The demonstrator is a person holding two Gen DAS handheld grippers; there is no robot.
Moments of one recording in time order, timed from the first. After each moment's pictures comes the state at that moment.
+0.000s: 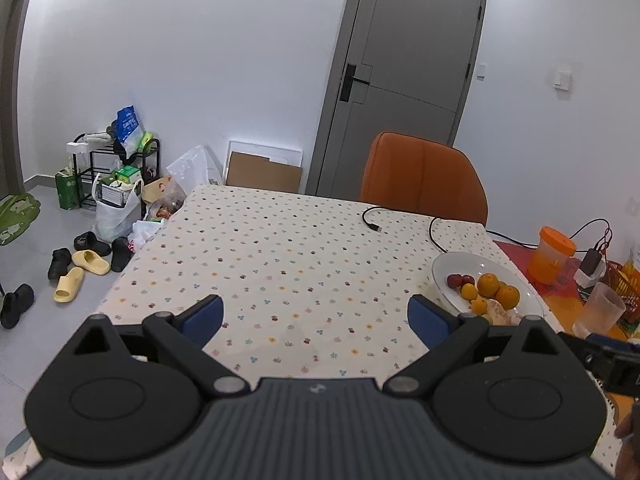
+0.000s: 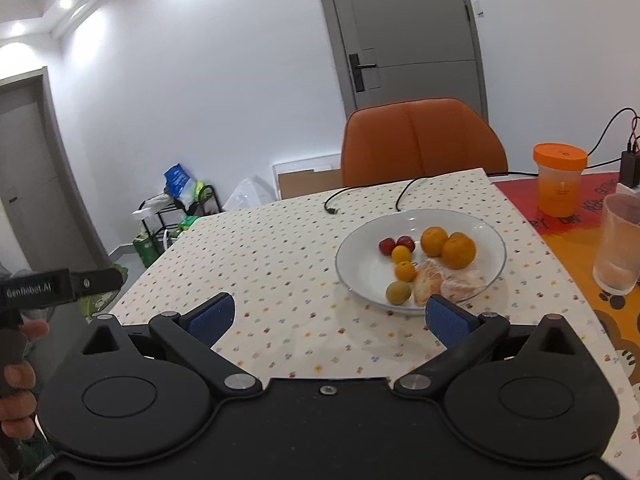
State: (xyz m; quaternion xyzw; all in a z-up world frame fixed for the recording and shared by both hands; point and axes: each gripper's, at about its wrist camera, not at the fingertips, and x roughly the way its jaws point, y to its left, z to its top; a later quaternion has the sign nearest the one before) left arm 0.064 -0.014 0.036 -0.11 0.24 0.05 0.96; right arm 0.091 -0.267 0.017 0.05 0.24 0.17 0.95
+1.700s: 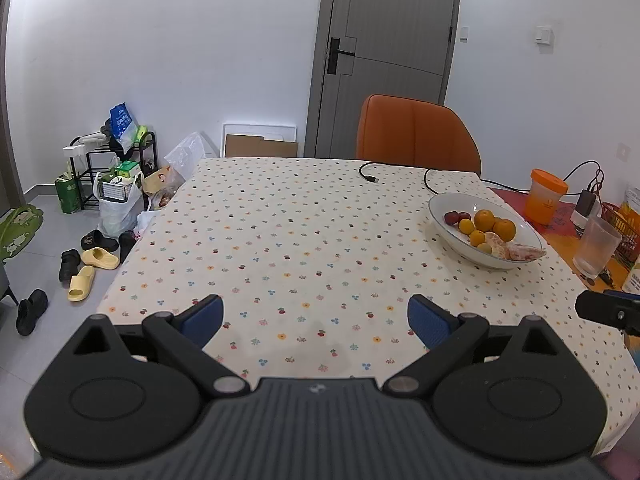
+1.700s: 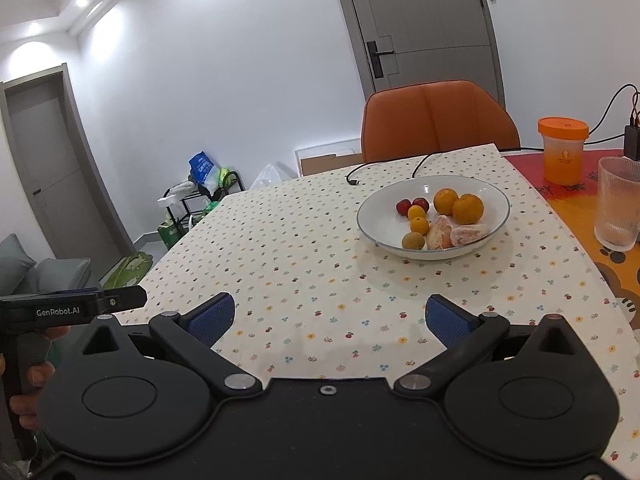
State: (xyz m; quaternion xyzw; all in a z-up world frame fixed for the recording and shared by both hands) left arm 0.020 -0.023 0.013 -0.06 0.27 0.04 0.96; right arm 0.041 -0.284 0.002 0.06 0.26 0.21 0.94
